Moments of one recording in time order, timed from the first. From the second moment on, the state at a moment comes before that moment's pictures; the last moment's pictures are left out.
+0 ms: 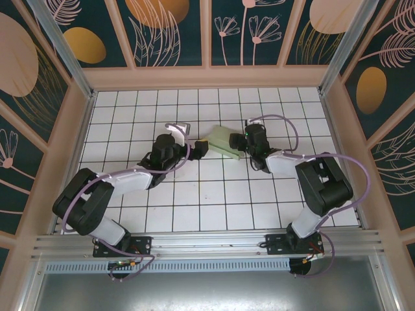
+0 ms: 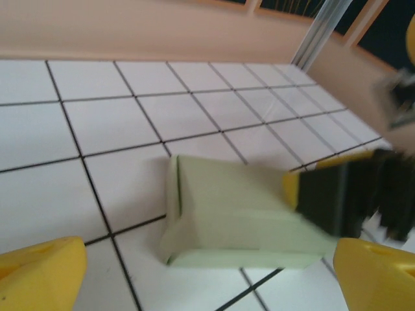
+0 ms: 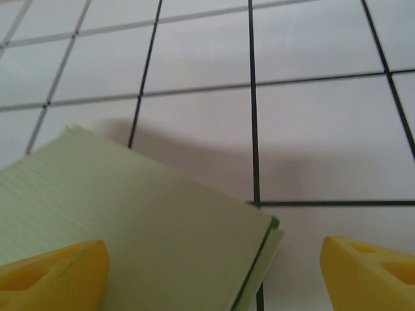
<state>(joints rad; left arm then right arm) -0.60 1.54 0.69 0.57 0.07 -0.36 0.48 1.67 0.77 0.27 0.19 0.34</state>
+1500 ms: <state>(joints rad) -0.58 1.87 1.03 0.18 0.24 -0.54 0.26 1.80 0.85 0.31 -0.38 0.59</state>
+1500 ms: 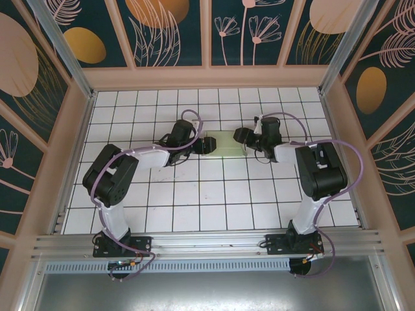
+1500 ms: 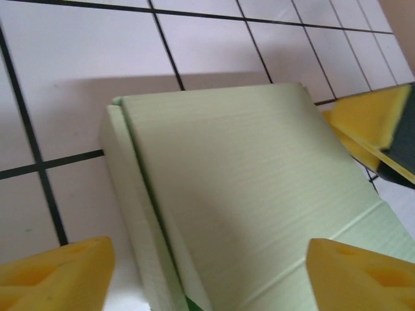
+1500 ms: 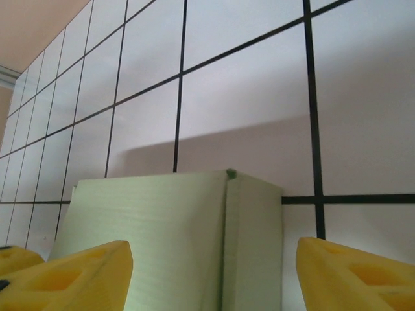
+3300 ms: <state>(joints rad) -0.52 1.95 1.00 0.32 0.31 -0.68 0.18 1.73 0.74 0.34 -0.56 0.58</state>
